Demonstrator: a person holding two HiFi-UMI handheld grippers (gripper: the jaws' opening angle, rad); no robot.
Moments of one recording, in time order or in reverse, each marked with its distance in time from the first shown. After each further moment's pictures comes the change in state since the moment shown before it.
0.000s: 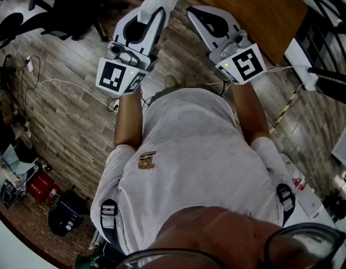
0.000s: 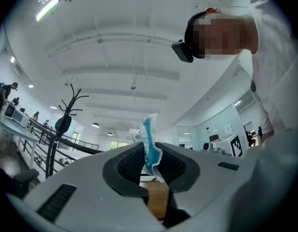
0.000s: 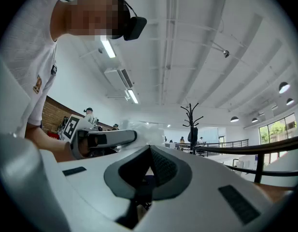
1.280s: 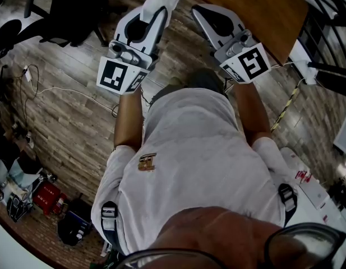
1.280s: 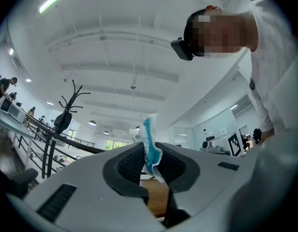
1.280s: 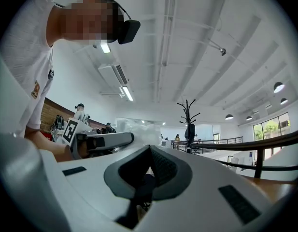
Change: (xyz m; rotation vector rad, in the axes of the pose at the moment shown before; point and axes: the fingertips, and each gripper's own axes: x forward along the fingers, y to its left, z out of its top) left arm -0.032 0.090 -0.001 -0.035 0.001 -0.053; right arm 0.083 0.012 -0.021 0.021 0.029 -0.065
